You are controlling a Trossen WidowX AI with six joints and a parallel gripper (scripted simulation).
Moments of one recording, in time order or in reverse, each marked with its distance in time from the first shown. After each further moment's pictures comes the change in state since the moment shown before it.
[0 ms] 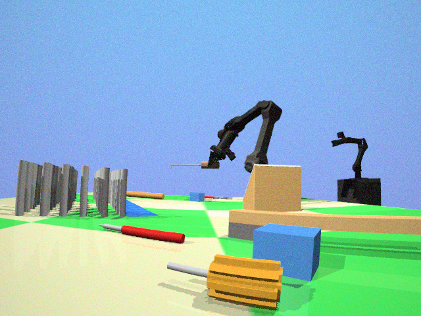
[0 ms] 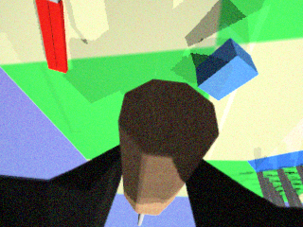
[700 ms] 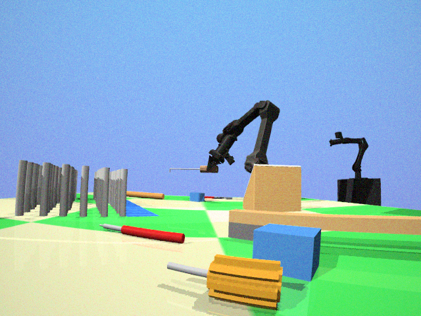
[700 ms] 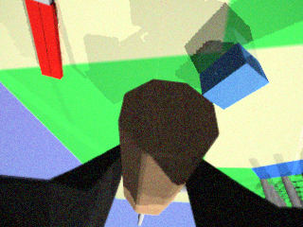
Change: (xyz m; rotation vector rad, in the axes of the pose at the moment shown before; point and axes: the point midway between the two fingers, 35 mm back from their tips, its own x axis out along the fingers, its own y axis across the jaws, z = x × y) arm 0.020 0.002 0.007 -0.002 -0.001 0.000
